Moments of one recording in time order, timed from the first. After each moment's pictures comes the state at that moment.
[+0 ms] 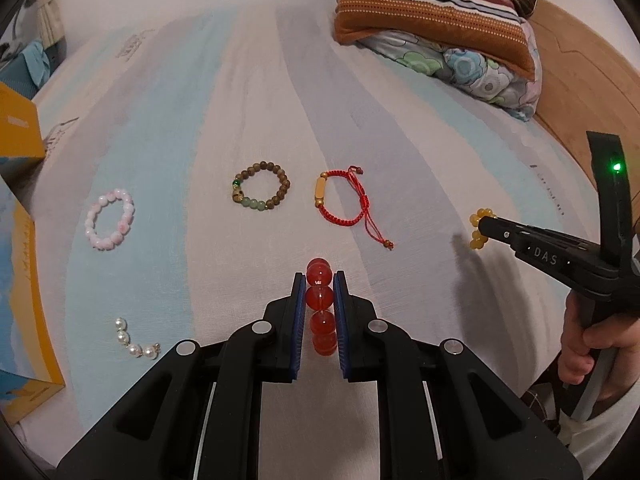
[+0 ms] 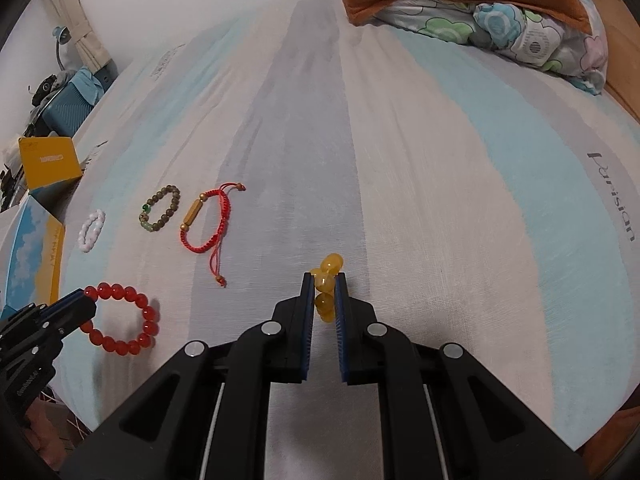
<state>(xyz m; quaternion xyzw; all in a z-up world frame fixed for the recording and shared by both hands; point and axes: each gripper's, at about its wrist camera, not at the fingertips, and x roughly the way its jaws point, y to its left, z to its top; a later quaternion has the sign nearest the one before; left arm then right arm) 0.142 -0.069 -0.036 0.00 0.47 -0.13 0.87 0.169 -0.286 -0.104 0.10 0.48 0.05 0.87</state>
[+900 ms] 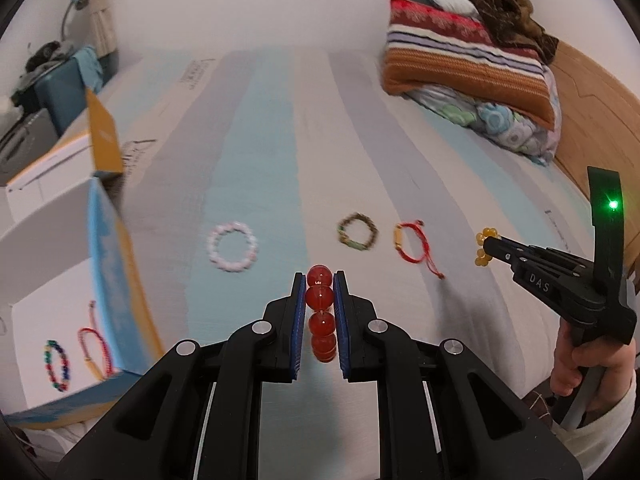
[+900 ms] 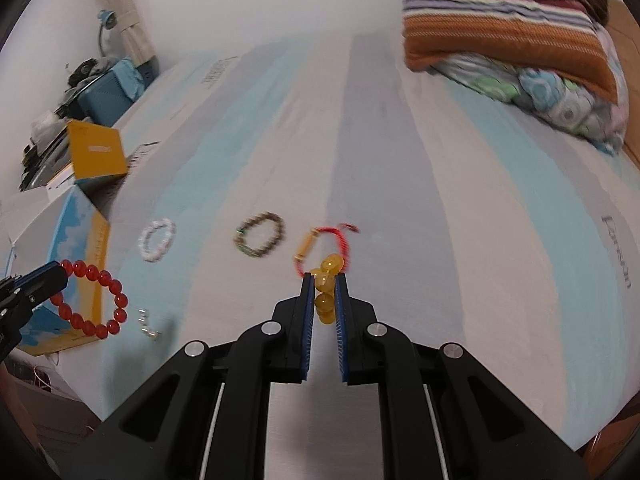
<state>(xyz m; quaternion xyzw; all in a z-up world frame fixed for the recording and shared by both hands) 0.109 0.037 0.049 -0.01 0.42 -0.07 0.90 0.158 -0.182 -0.030 0.05 0.43 0.09 0.90</state>
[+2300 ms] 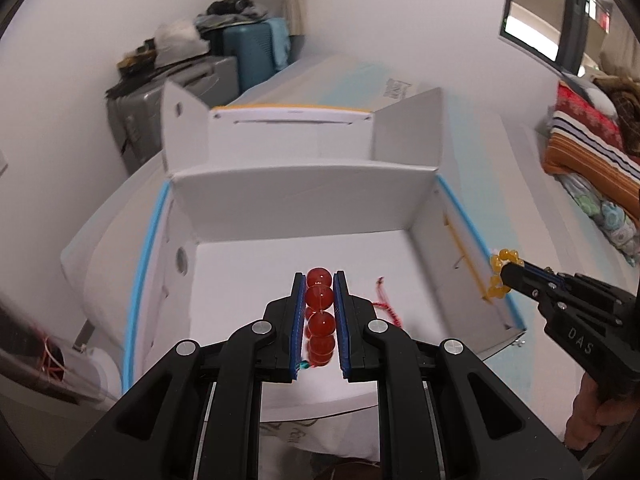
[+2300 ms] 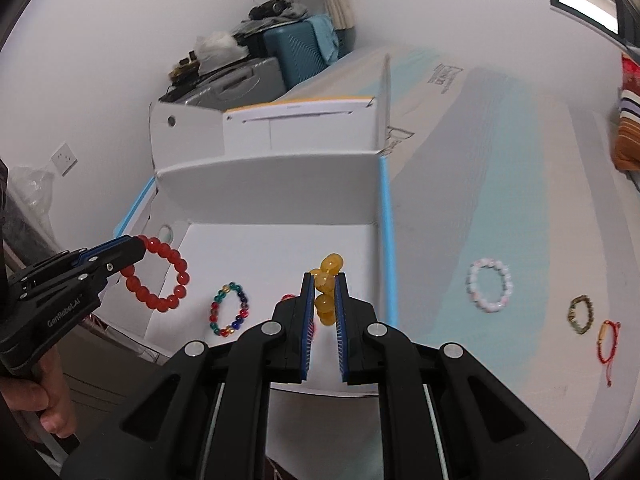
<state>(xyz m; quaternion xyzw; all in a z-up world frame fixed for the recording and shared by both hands) 0.005 0.328 0.071 -0.09 0.39 0.16 0.90 0.105 0.173 0.039 -0.04 0.39 0.33 0.86</state>
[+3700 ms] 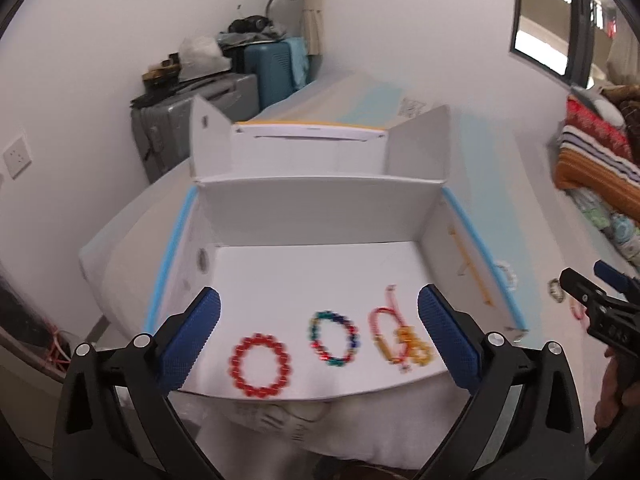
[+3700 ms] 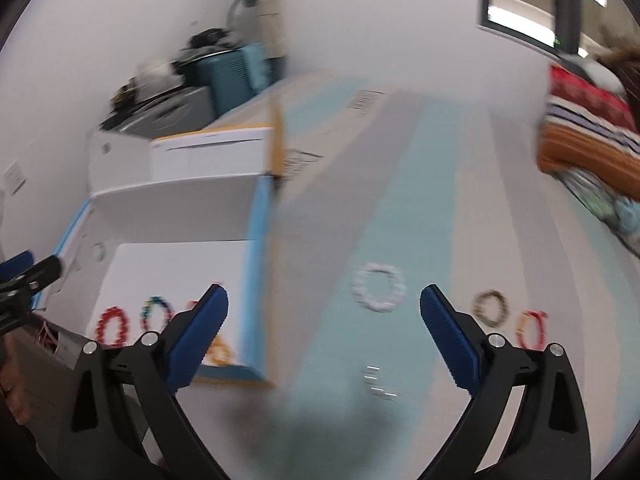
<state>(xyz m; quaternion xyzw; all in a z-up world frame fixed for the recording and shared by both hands) -0.014 0.303 0.082 -0.09 0.35 0.19 0.91 0.111 0.076 0.041 -0.03 0.35 0.20 0.92</state>
